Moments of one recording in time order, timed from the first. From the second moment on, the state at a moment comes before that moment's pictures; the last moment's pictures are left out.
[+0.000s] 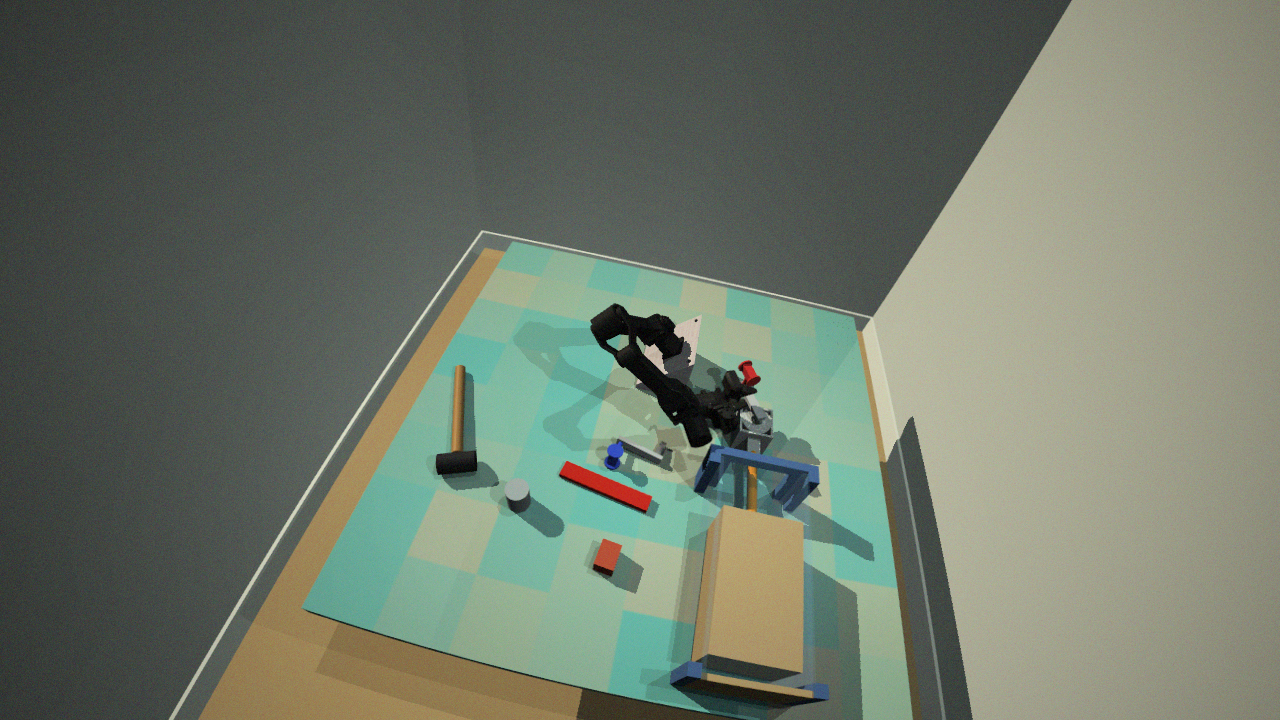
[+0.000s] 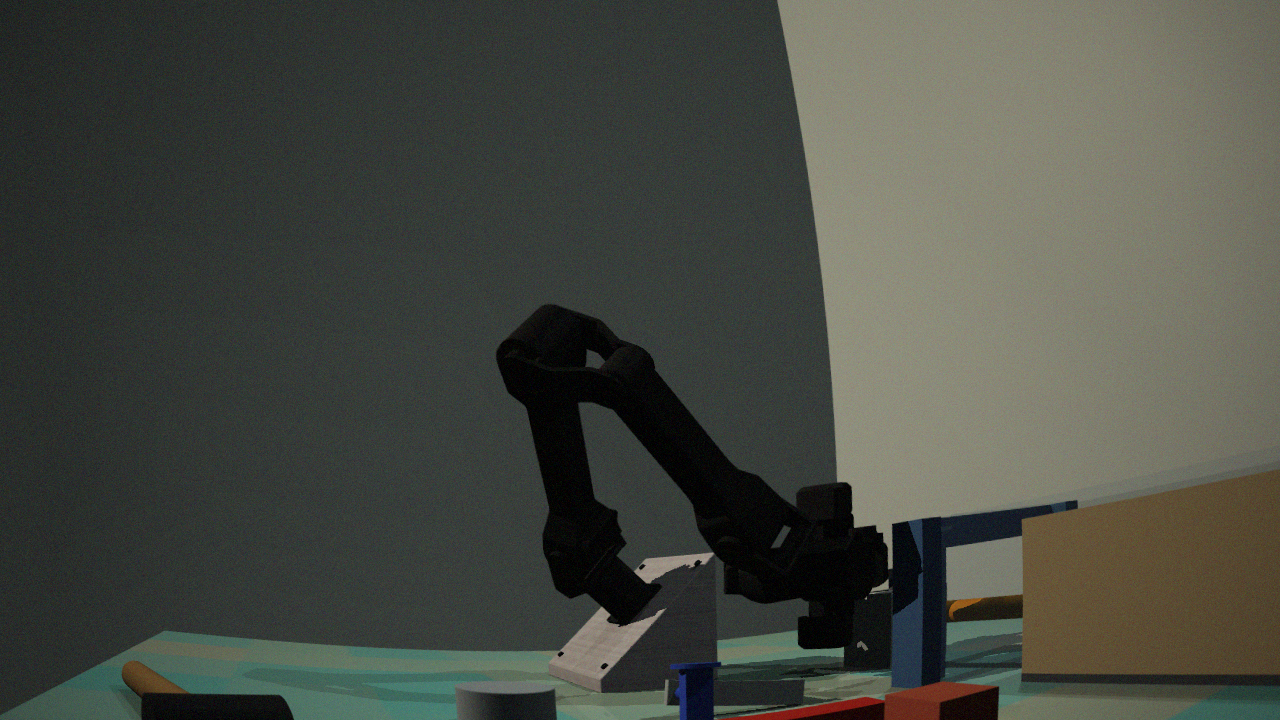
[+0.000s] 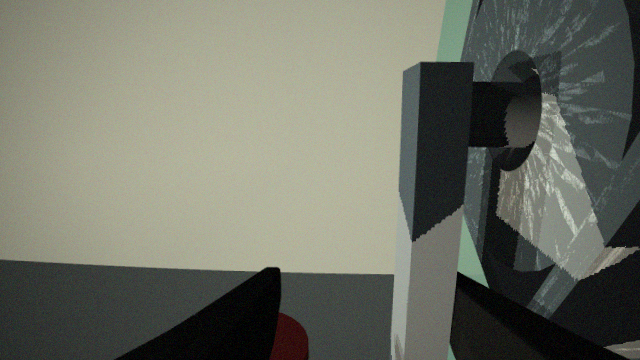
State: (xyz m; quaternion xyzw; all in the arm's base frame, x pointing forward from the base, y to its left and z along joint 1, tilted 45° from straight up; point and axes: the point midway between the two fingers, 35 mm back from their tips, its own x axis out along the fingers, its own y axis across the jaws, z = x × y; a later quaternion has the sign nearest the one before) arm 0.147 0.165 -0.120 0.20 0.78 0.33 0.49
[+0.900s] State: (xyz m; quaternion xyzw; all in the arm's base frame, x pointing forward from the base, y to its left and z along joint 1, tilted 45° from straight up) arm 0.195 0.103 -0.043 0.21 0.79 0.32 0.49
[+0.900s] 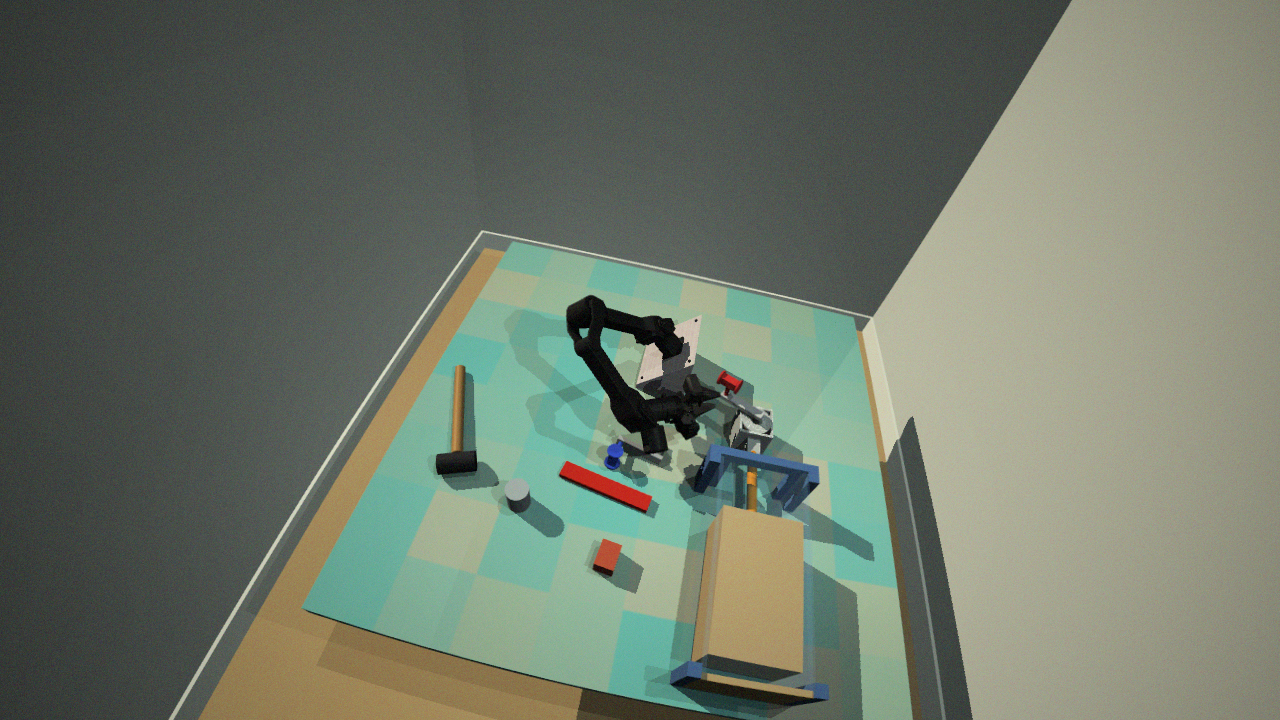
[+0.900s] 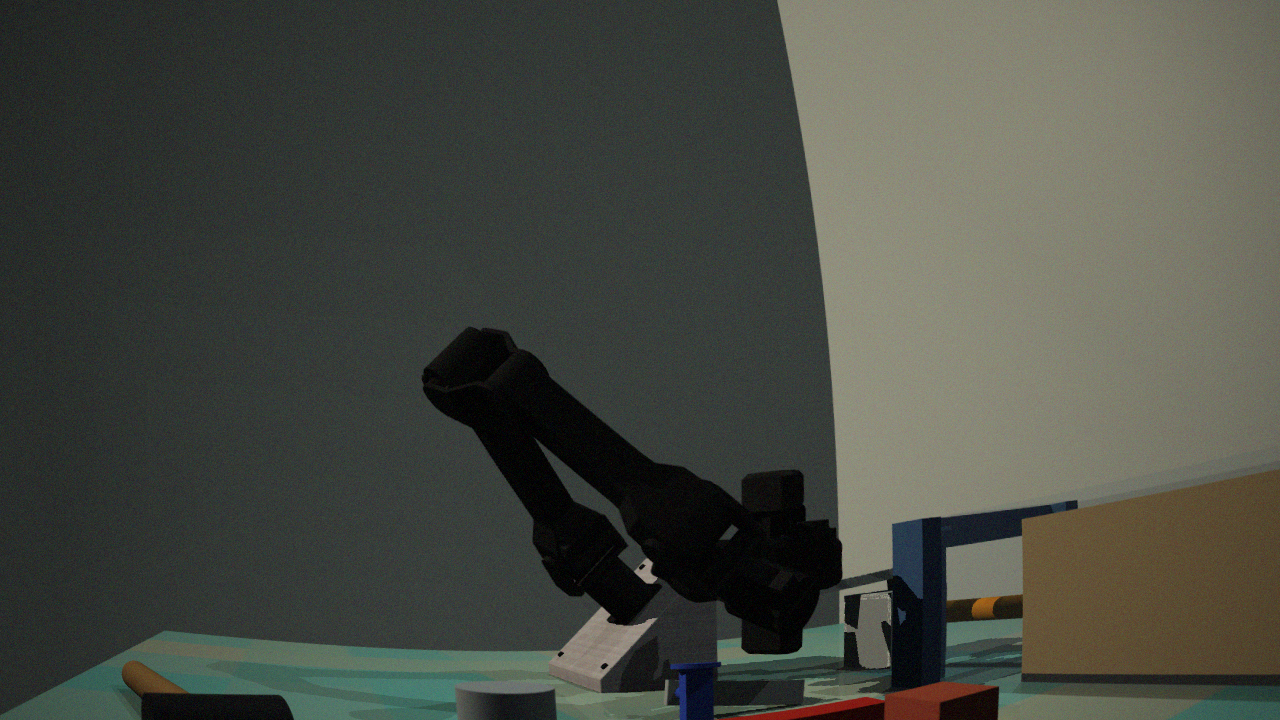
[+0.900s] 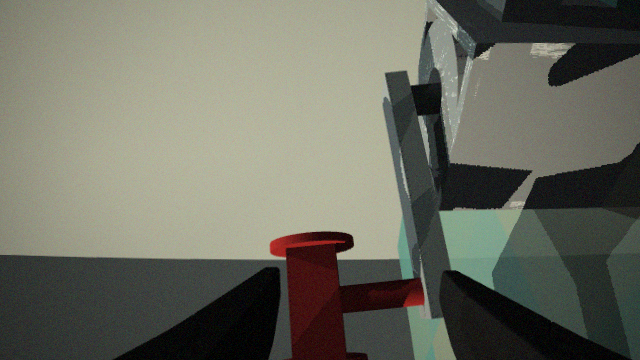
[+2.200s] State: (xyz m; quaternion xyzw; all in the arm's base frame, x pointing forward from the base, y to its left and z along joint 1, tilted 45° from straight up) arm 0.185 0.184 -0.004 0.05 0.84 0.27 0.47
